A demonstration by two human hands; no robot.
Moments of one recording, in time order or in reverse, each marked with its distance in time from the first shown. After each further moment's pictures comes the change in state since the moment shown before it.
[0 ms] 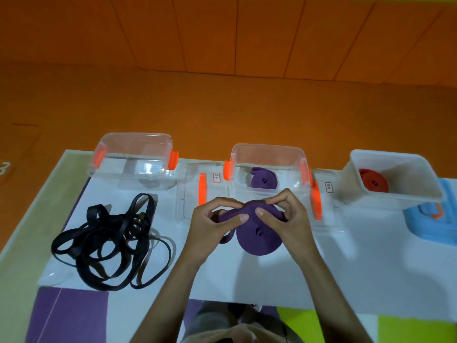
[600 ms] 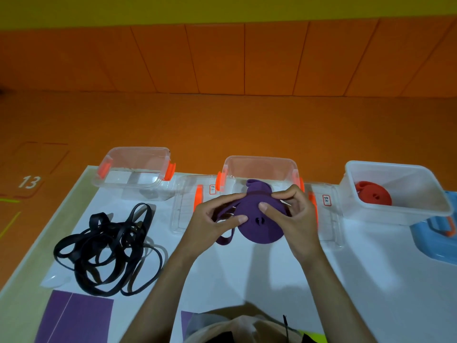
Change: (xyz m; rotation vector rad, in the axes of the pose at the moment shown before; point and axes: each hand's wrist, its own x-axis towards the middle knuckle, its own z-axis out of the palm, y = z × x) left_hand 0.011 0.015 0.054 0.121 -0.124 0.173; right_hand 0.016 -0.008 -0.063 0.207 -0.013 -0.133
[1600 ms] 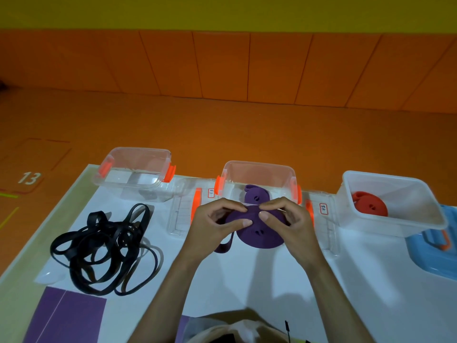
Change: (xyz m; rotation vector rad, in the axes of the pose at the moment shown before) left_hand -0.003 0.007 0.018 -0.030 0.096 0.064; right_hand -0.001 -0.014 -0.011 -0.105 -0.168 0.002
